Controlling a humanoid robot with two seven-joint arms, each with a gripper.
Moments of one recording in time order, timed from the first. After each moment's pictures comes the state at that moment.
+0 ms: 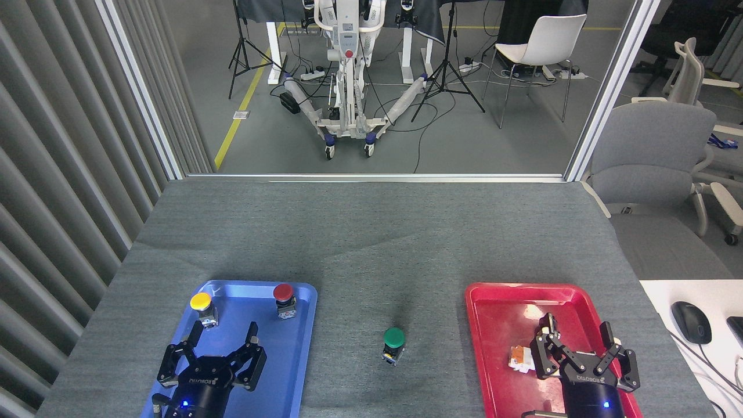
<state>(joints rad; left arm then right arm) 0.06 0.09 -0.05 -1.57 -1.37 0.00 0.11 0.04 -0.03 -0.14 -1.44 1.39 -0.02 -0.24</state>
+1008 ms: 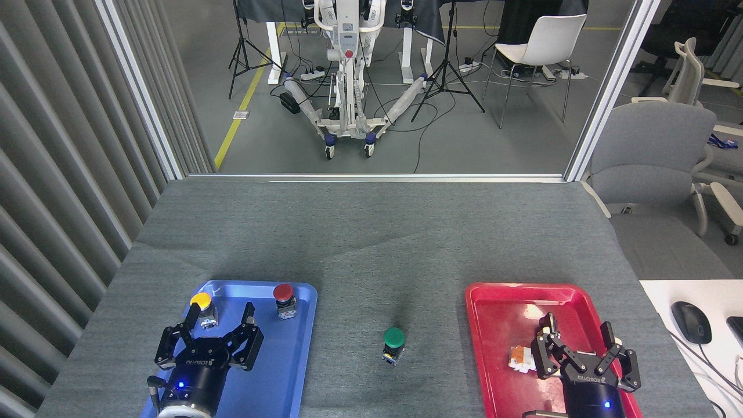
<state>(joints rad) 0.01 0.10 -0.04 -1.57 -1.32 -0.01 0.11 0.04 -0.04 -0.15 -1.44 1.39 -0.03 -0.25</state>
